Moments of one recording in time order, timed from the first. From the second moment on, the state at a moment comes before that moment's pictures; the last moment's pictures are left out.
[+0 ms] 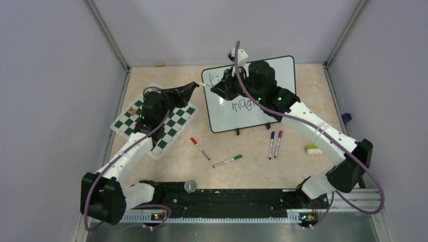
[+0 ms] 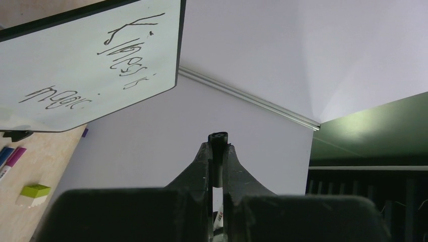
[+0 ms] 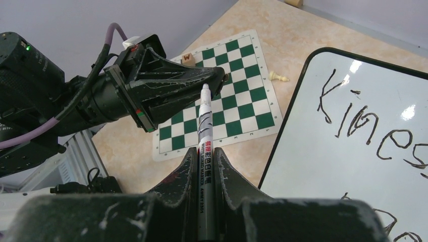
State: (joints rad) left arm -0.28 1.16 0.78 0.29 0.19 -1.95; right arm 0.75 1.47 1.49 -0.23 -0.21 0.28
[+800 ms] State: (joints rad) left arm -0.28 1.15 0.78 0.30 0.18 -1.97; right arm 0.75 1.47 1.49 -0.23 -0.22 0.28
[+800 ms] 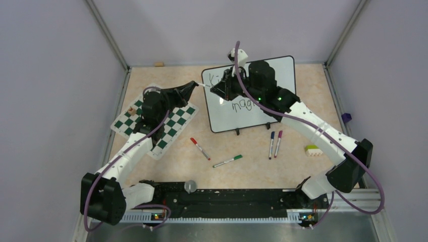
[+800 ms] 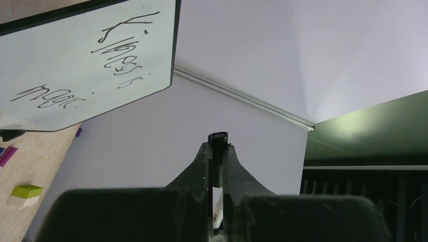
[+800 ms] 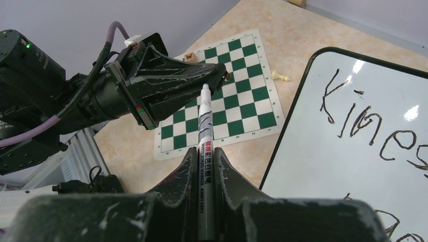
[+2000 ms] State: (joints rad) left arm -0.28 1.15 0.78 0.31 0.19 -1.99; right arm 0.75 1.49 1.49 -0.22 -0.23 0.28
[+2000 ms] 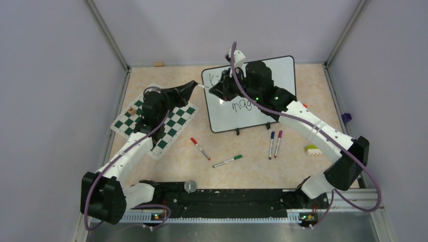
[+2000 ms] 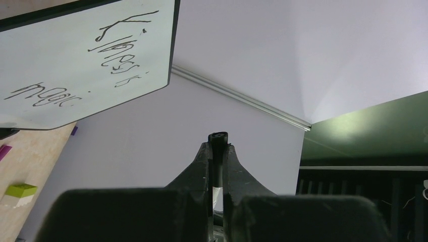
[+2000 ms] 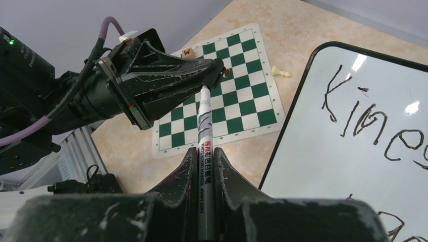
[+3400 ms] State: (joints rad) left arm -0.42 1.14 0.84 0.07 -0.13 -1.85; right arm 0.83 1.70 1.75 -0.49 -0.01 0.40
